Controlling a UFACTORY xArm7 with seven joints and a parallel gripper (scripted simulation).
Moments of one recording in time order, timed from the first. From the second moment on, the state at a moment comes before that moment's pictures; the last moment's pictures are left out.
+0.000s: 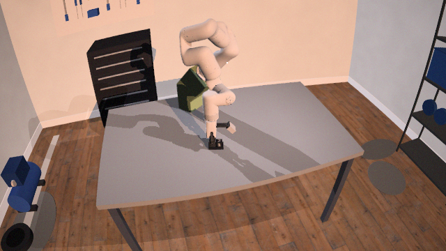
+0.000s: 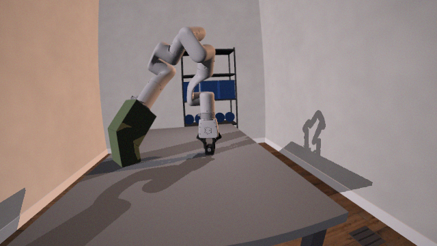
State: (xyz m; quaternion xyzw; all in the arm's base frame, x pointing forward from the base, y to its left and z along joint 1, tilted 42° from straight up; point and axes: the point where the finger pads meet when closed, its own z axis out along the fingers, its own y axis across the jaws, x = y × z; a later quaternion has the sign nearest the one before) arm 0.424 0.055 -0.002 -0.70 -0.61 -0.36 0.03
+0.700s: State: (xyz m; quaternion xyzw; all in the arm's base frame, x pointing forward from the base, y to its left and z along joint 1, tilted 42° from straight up) arm 0.424 0.055 -0.002 -0.70 -0.61 -0.36 0.03
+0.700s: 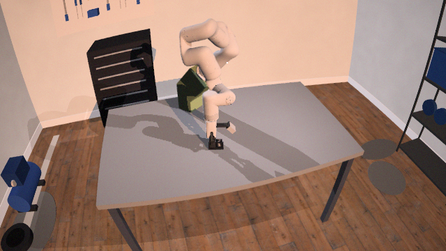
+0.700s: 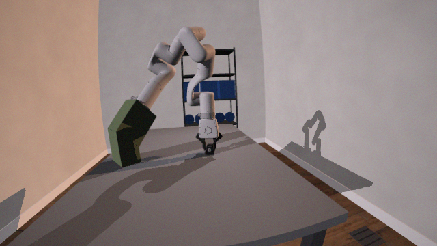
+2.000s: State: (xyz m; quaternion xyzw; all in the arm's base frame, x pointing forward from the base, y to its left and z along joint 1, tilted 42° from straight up) arm 0.384 0.014 0.058 -0.70 -0.61 -0.36 0.03
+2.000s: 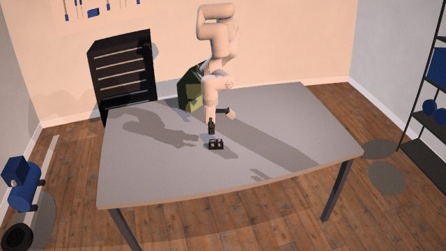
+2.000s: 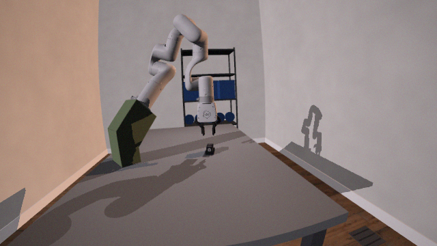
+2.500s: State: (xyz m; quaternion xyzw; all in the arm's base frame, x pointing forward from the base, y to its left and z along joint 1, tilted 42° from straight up) arm 0.381 0.012 0.065 -0.70 -0.61 -0.36 0.03
